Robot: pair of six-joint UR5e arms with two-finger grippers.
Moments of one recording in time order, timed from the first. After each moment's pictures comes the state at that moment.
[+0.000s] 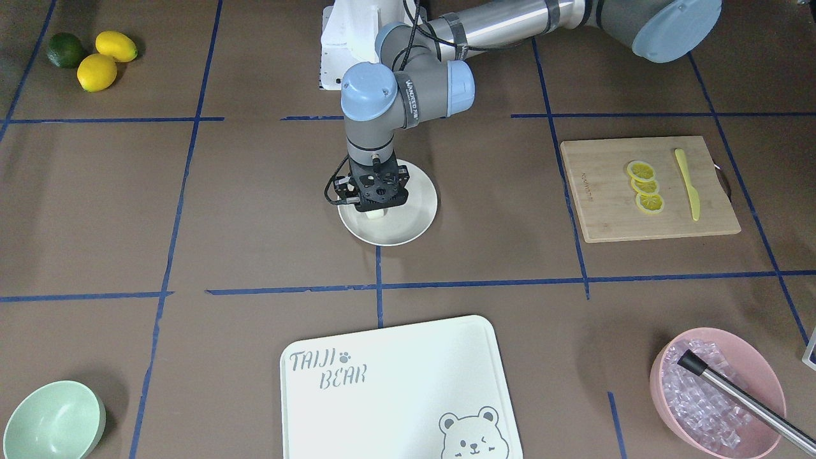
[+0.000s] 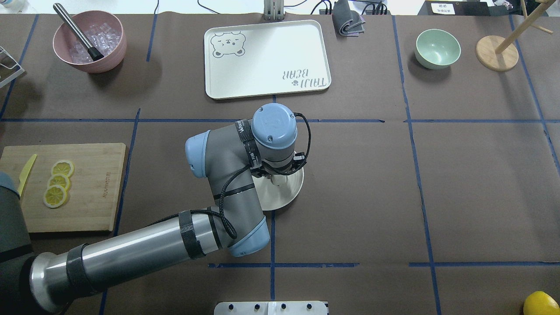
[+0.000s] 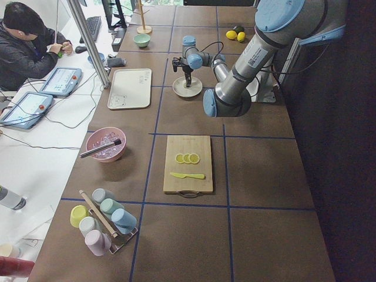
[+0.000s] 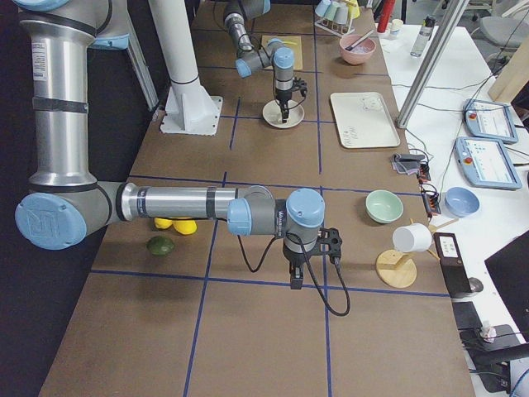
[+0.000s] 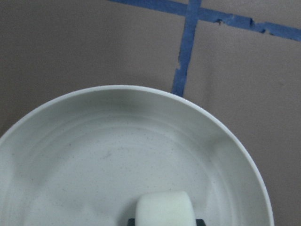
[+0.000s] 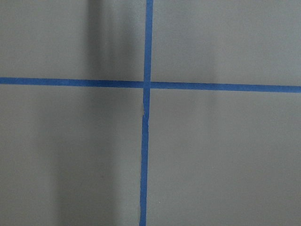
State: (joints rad) left arm -0.45 -2.51 -1.32 -1.69 -1.84 -1.45; right arm 1.54 -1.62 1.65 -1.56 2.30 0.04
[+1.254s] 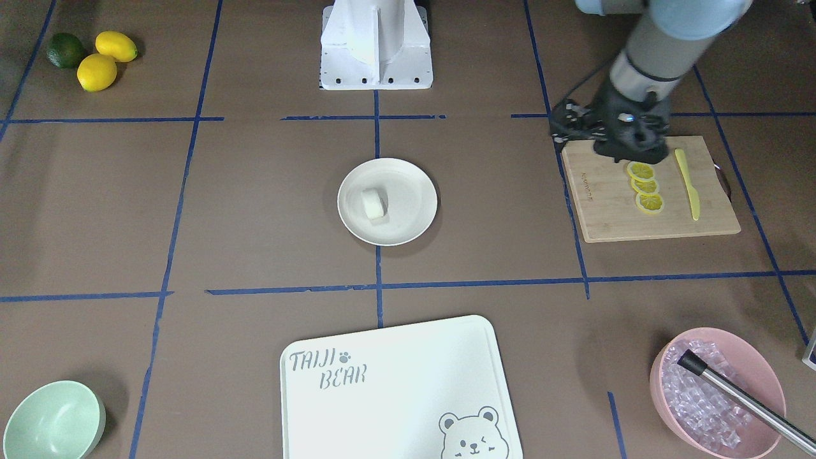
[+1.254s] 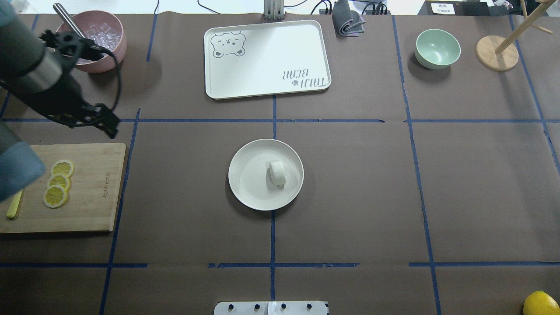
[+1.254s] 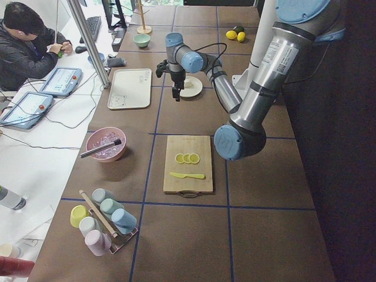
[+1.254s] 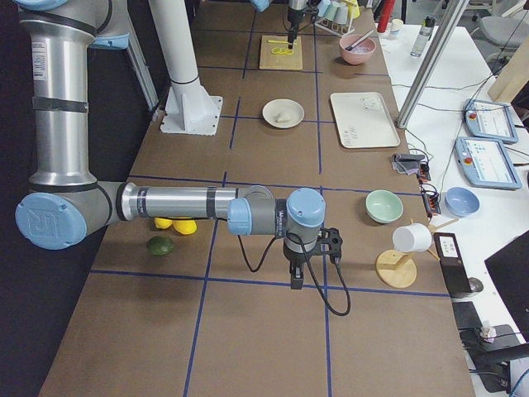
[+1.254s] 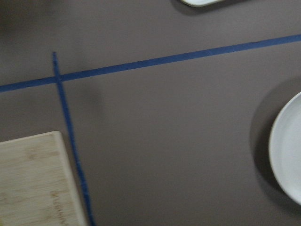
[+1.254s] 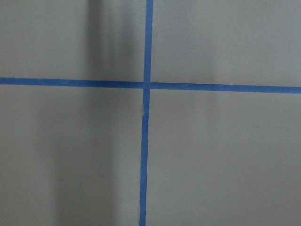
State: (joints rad) left arm -1.01 -1.88 -2.07 -1.22 -2.23 -0.41; right arm 1.54 -1.62 1.65 -1.56 2.30 0.03
